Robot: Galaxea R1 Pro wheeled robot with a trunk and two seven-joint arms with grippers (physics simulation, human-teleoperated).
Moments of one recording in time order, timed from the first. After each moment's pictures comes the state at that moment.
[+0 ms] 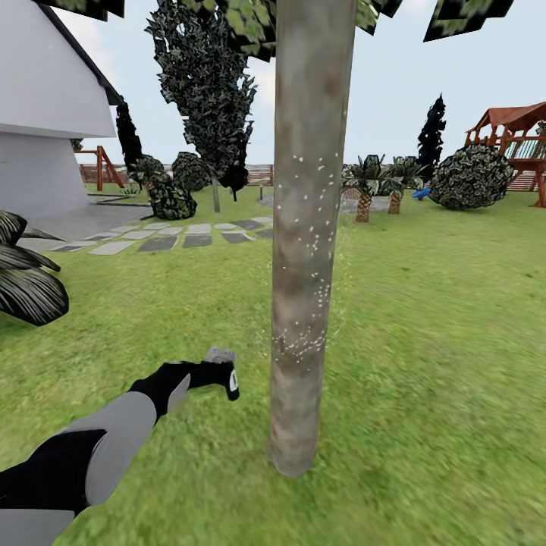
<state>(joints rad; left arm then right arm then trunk) -1.03 -0.02 0.09 -0.15 -0.20 0.18 -0.51 -0.28 -0.20 0.02 0.03 -0.07 -0.28 -0.07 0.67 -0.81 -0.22</state>
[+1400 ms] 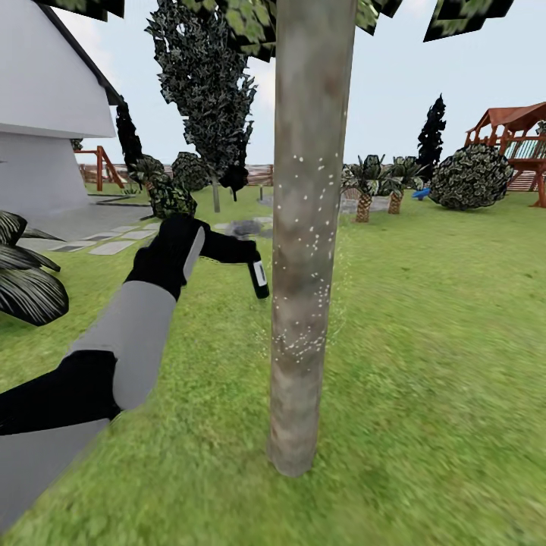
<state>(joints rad) -1.42 -0.17 0.07 -0.68 -0.21 1.00 -0.64 -0.28 -0.20 0.02 0.05 -0.06 -0.27 -0.06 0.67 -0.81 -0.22</state>
